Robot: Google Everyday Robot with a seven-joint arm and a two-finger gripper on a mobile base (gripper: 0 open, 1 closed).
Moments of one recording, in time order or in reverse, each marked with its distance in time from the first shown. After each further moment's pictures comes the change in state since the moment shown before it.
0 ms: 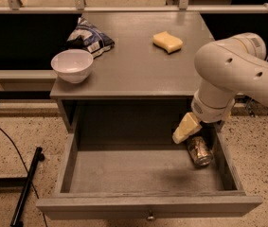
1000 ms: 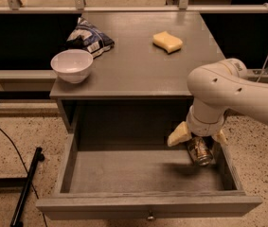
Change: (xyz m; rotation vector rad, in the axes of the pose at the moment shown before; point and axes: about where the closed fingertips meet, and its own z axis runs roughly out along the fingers) arm 0.008 0.008 0.067 -0.018 0.080 0.434
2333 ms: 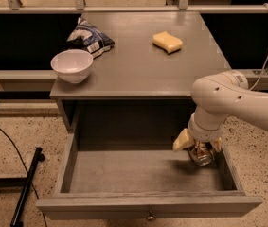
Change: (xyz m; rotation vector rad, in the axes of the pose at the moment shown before) arm -0.004 -0.005 0.035 -0.034 0.005 -0.019
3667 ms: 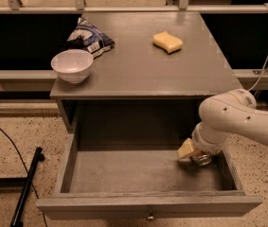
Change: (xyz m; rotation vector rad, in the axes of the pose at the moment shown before) arm 0.000 -0.015 0.031 -0.015 -0.123 -0.128
